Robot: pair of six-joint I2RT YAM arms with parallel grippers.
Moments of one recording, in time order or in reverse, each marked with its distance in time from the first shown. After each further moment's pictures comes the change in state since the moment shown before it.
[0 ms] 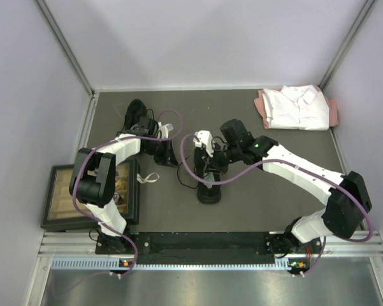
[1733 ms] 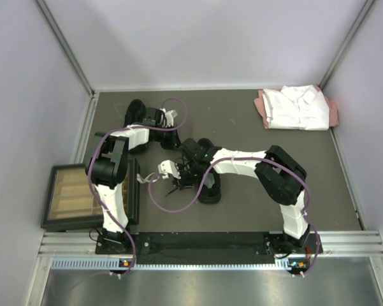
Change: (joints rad) left arm -0.001 0.264 0.198 0.224 -0.078 -0.018; right arm 0.160 0.531 0.155 0.204 -0.023 -0.367
